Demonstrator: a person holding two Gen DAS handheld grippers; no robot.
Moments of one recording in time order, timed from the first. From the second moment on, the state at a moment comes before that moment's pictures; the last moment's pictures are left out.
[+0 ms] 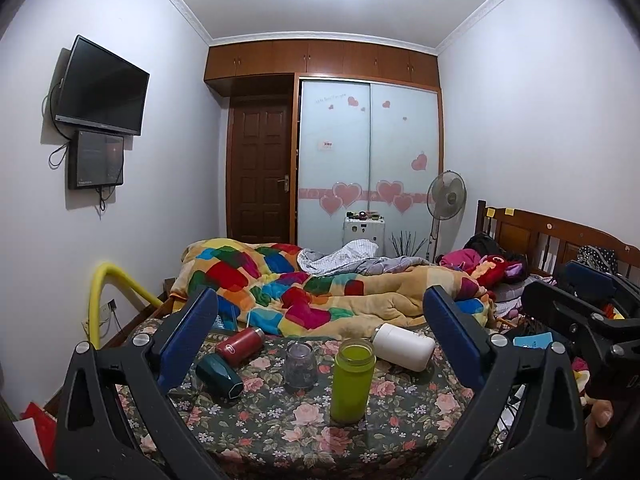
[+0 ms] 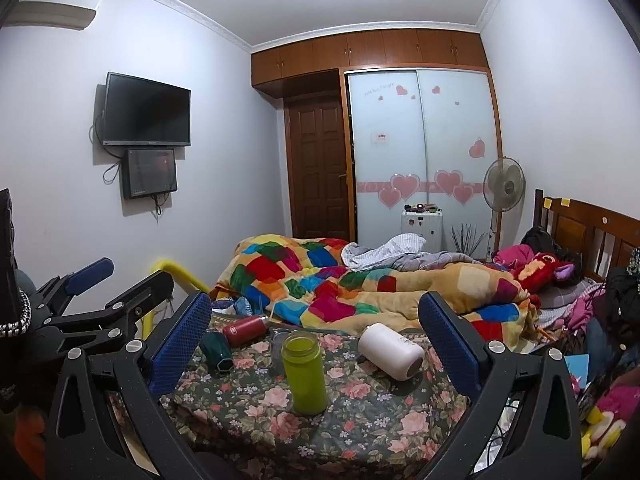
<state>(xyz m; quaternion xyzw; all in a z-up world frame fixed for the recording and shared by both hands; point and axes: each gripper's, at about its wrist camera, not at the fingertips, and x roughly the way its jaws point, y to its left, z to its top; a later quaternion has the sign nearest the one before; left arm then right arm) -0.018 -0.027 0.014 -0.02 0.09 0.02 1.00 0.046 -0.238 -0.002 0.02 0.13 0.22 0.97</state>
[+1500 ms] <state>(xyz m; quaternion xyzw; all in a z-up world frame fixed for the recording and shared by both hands) -0.012 -0.026 0.016 -0.03 0.09 0.00 1.00 0.049 -0.236 0.000 0.02 0.13 0.21 0.97</state>
